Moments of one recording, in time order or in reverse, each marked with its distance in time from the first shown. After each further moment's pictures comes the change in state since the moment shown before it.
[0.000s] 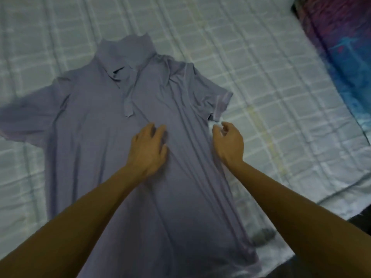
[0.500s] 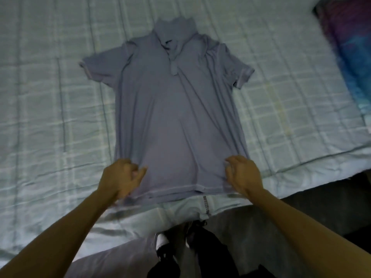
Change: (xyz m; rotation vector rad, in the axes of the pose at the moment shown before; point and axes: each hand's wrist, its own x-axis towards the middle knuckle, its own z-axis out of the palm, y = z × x) left_hand -0.313 -0.069 -0.039 0.027 -0.166 -0.258; right_hand -0.228 0.094 -0.042 -0.523 -0.215 -0.677
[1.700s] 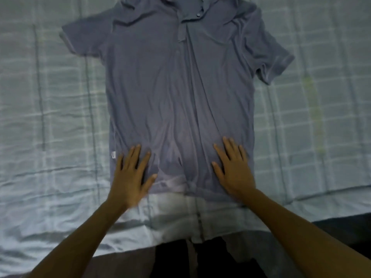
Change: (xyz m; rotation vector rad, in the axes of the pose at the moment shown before) left_hand 0.058 0.017 0.073 0.049 0.059 0.070; right_hand 0.083 0.024 0.063 -0.007 -0.172 -0.133
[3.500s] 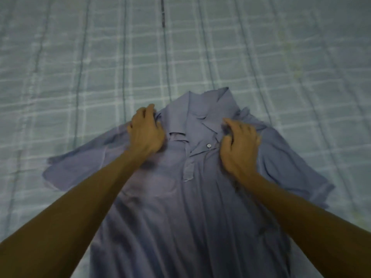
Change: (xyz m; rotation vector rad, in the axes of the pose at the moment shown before) left_hand 0.448 -0.058 -0.169 -0.248 0.349 -0.329; right_hand 0.411 0.019 -0.088 0.205 0.551 0.192
